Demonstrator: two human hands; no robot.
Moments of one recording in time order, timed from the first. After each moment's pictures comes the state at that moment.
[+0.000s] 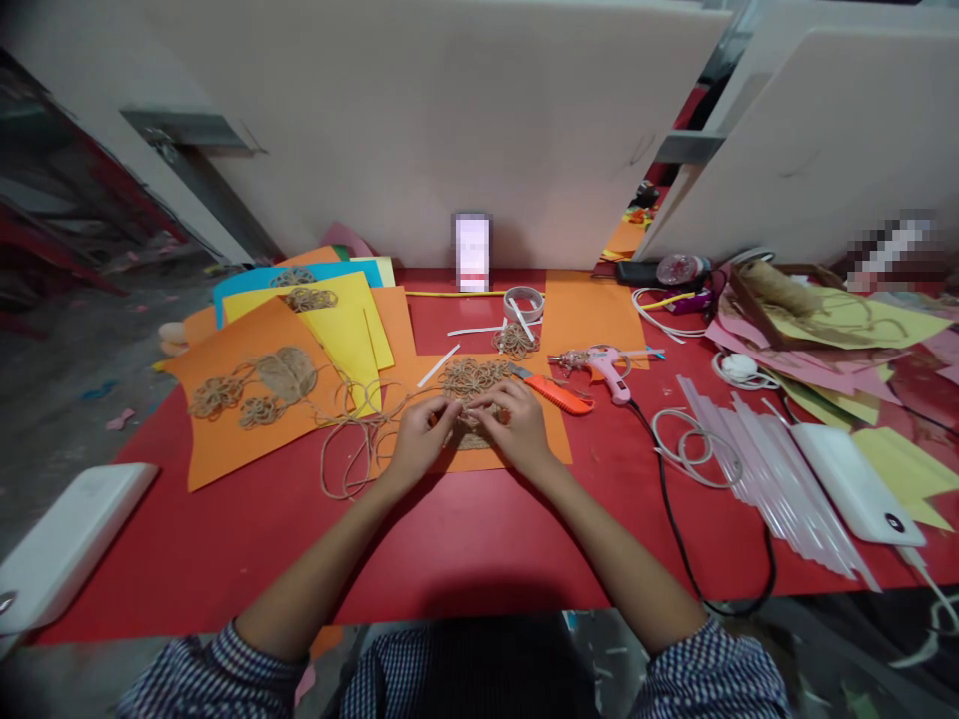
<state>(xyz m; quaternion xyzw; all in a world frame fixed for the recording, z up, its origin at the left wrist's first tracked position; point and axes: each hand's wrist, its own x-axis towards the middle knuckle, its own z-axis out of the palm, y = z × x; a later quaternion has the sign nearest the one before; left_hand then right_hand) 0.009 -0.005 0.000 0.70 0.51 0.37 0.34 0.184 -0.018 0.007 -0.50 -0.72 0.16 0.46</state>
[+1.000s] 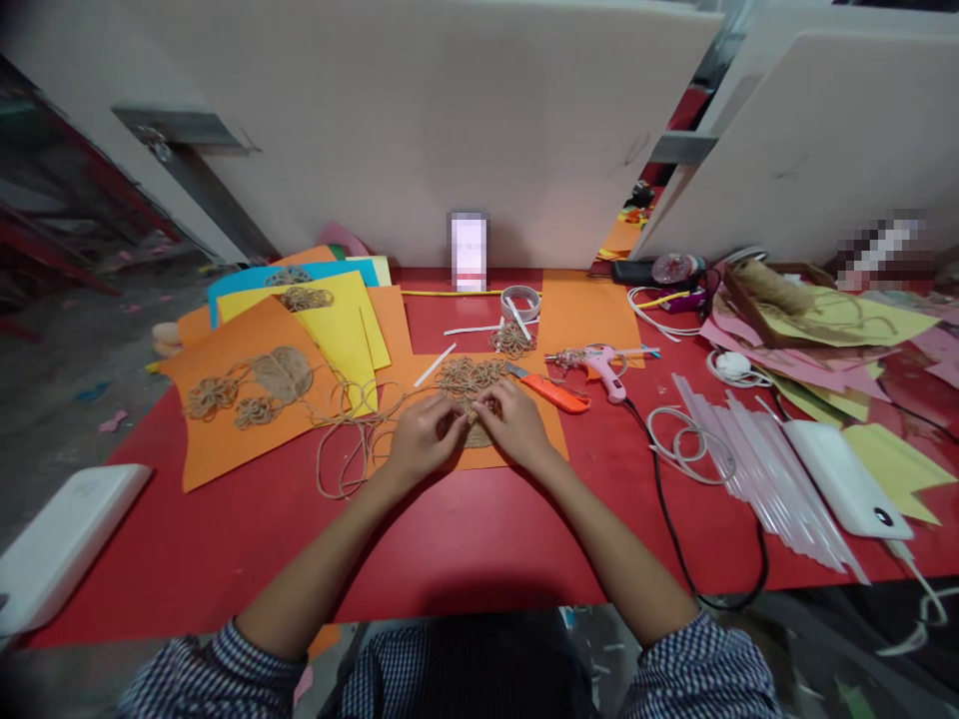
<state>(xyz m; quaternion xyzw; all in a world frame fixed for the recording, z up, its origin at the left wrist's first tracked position) 0.008 -0.008 -0.001 0.82 0.45 0.32 0.15 0.193 -0.007 -0.003 -0.54 -0.73 0.23 0.36</state>
